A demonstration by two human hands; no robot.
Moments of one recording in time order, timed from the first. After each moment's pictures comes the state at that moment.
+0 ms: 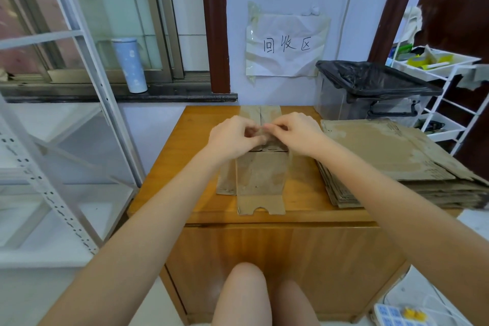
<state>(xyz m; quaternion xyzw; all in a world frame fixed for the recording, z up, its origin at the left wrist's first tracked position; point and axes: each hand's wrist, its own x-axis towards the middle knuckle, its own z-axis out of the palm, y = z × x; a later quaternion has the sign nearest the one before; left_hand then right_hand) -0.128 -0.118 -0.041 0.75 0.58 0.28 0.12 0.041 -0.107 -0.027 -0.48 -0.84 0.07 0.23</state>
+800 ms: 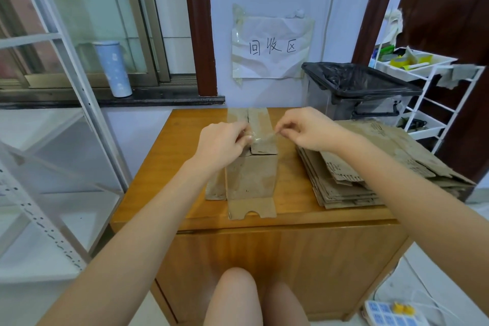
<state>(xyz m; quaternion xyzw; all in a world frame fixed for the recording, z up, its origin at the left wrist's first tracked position) -0.118 -0.116 -0.045 0.78 0.57 0.25 -0.07 0.091 -0.102 -0.008 -0.44 -0.87 0.08 0.20</state>
